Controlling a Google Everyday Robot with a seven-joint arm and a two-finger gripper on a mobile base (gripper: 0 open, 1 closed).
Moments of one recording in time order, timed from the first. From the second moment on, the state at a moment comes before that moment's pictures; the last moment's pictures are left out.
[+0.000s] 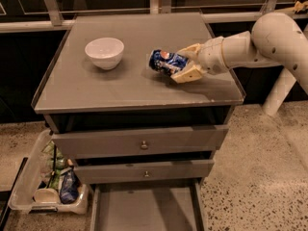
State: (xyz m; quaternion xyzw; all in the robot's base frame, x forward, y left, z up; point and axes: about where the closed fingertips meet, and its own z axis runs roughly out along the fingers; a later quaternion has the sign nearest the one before) arm 0.670 -0.103 0.863 -0.59 0.64 0.15 0.47
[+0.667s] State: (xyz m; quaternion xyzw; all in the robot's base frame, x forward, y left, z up) arm 0.670 -0.103 0.863 -0.59 0.64 0.15 0.47
